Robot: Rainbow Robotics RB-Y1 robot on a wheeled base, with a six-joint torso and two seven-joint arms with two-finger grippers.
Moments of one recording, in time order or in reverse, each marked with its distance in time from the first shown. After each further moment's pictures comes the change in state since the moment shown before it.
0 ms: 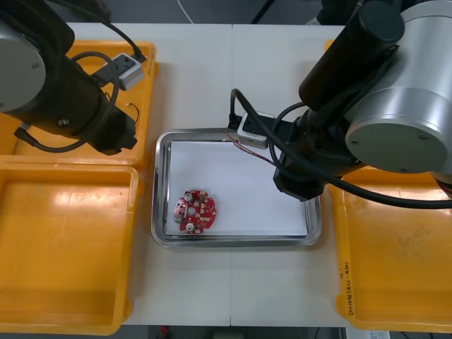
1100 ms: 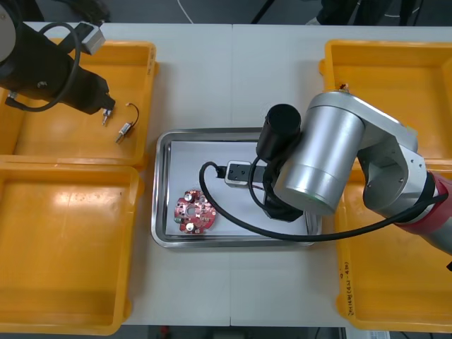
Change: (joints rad) right arm 0.035 0.034 0.296 0.195 0.273 -0.161 0.149; left arm -0.040 0.000 0.145 0.405 -0.028 -0.276 -0.195
